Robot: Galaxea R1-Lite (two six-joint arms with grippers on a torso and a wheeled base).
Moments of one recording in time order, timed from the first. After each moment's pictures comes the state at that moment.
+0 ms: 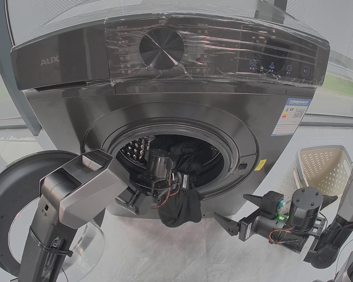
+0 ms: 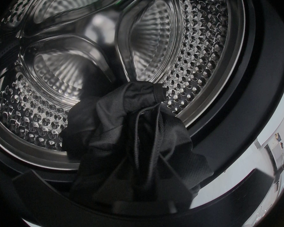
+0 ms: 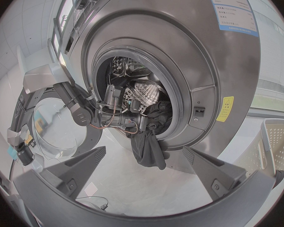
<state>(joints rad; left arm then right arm) -0.56 2.56 -1.43 -0.76 0.06 -0.10 0.71 1.95 -0.20 -1.49 -0.11 0.13</state>
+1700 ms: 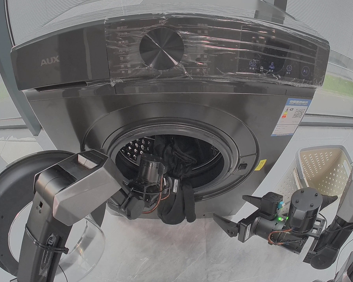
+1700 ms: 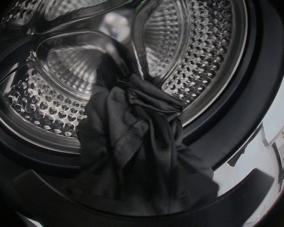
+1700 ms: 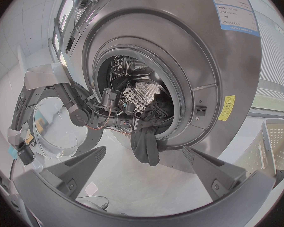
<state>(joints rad) -0.53 2.53 -1.30 -0.81 0.10 -0.08 0.72 1.95 -0.20 -1.49 -0.11 0.13</state>
